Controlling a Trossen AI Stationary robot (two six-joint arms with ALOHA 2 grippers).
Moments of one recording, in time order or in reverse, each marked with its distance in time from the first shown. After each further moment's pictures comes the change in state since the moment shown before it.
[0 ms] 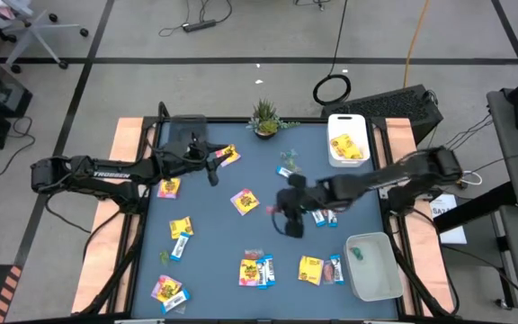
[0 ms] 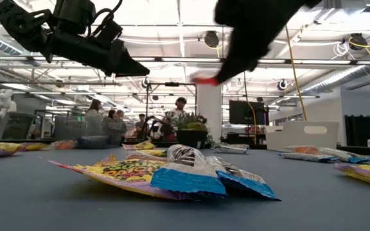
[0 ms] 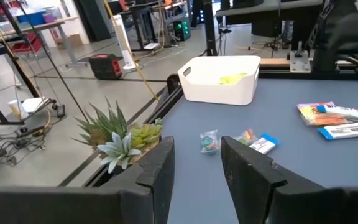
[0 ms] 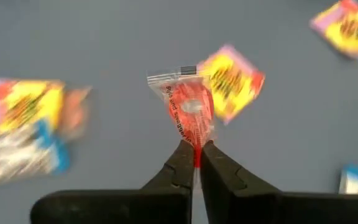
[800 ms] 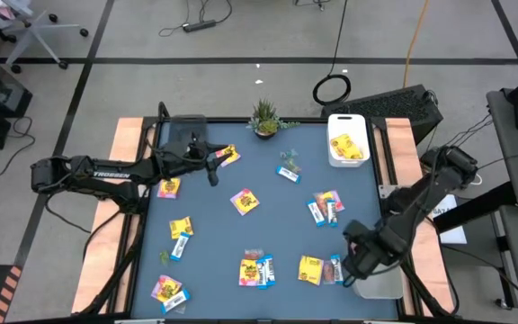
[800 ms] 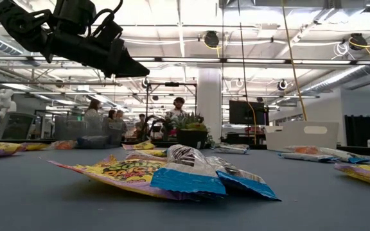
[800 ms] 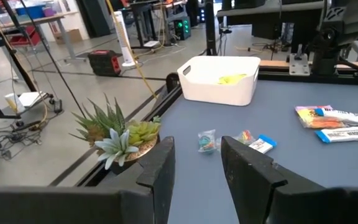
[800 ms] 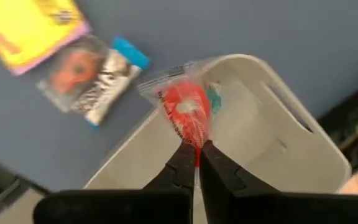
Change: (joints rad) left arm 0.000 0.000 0.000 -0.004 0.000 -0.035; right arm 0.622 -0.130 -0.020 -0.829 -0.204 1.387
